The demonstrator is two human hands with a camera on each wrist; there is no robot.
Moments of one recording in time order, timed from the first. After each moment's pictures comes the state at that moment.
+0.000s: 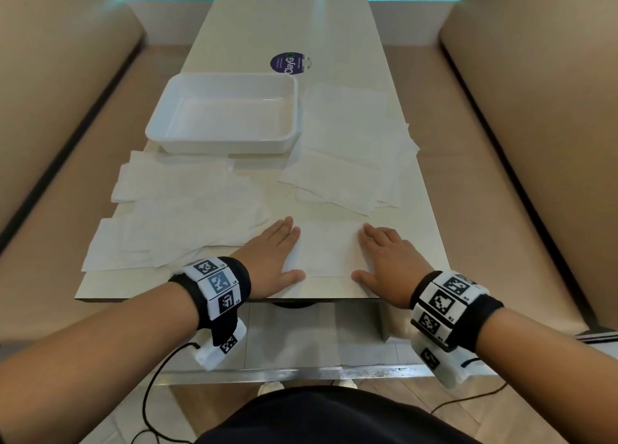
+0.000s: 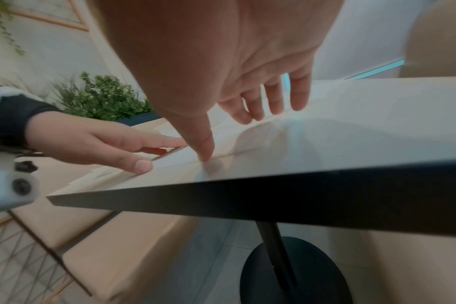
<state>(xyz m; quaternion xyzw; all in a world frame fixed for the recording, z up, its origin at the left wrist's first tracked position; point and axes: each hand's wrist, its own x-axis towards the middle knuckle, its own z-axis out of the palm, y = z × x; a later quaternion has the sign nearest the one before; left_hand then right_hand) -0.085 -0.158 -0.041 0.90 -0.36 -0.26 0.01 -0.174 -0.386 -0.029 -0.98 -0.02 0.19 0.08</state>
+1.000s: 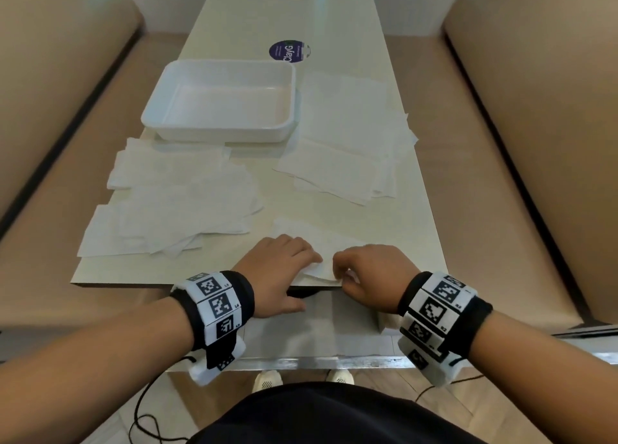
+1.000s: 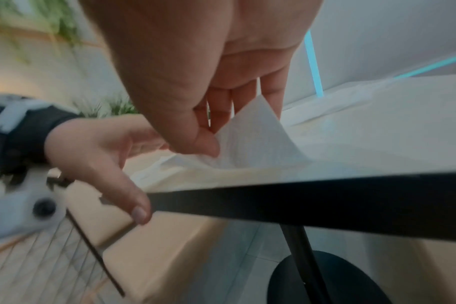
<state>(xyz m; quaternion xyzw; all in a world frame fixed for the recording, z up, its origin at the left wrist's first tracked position) -0.126 -0.166 -0.036 0.87 -0.46 -0.16 0.03 -0.191 -0.365 -0.015 -0.97 -0.12 0.15 0.13</state>
